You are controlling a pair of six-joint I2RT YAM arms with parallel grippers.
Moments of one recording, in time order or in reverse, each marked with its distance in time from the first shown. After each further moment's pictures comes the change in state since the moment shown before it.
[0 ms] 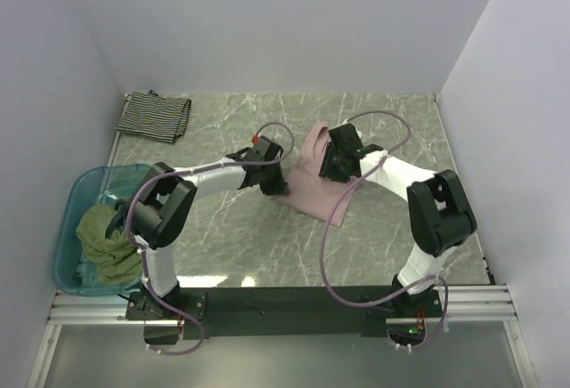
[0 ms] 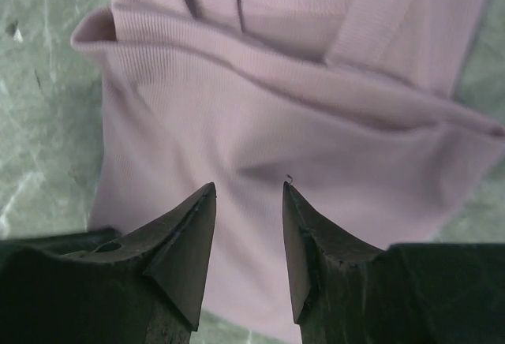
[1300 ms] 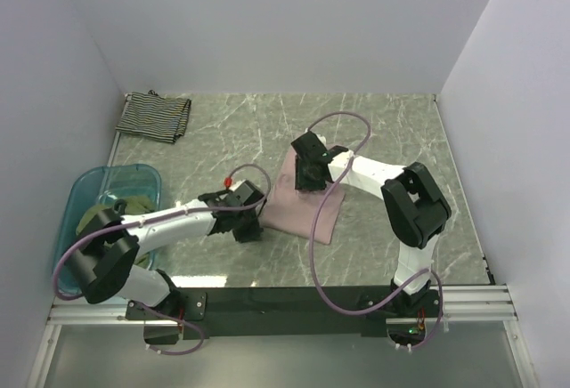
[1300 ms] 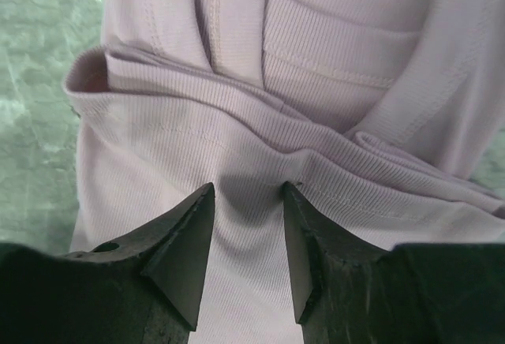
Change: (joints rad) left arm -0.177 -0.456 -0.496 -0.192 -0.149 -0.232; right arm 0.216 0.161 0.147 -0.117 0.075 -0.051
